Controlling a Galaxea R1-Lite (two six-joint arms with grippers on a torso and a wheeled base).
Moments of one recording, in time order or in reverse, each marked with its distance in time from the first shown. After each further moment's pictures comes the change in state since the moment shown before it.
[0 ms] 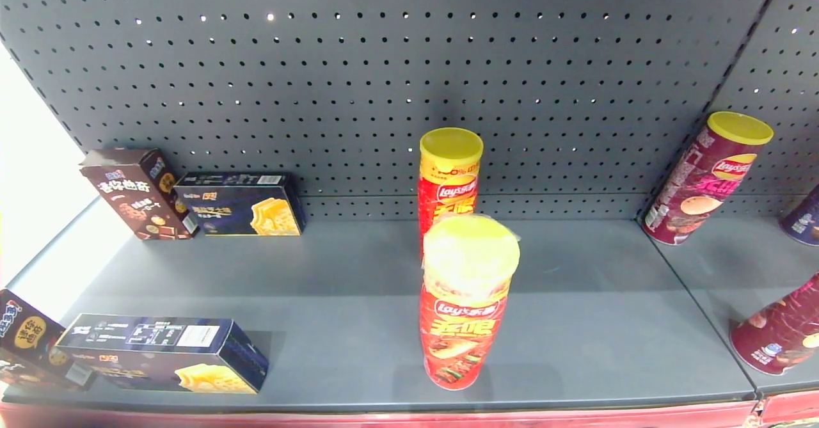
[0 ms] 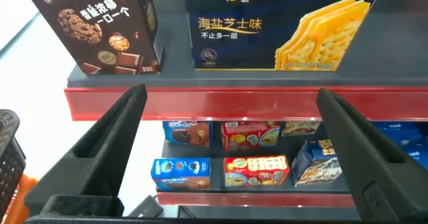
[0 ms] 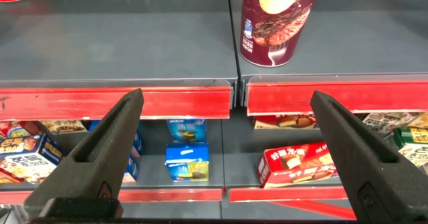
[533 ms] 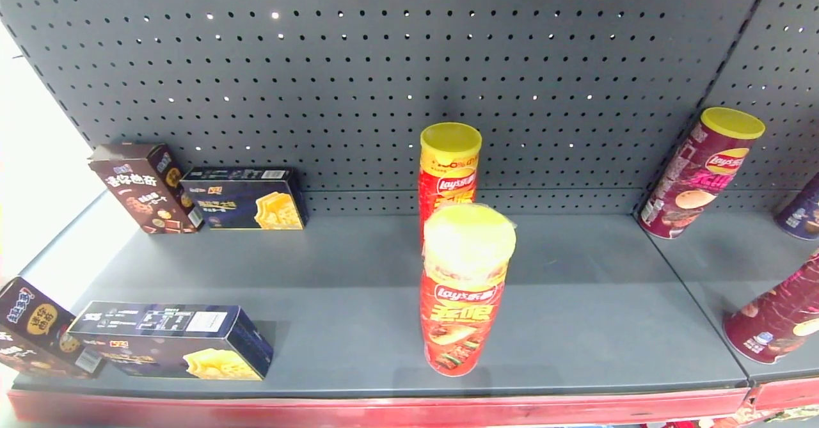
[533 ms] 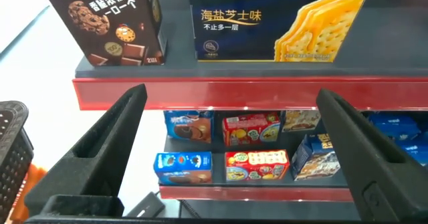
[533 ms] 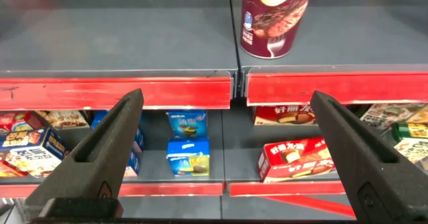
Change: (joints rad) left arm 0.001 0.000 0.000 0.000 -0.001 0.002; right arm 0.000 0.000 0.000 0.000 0.000 0.000
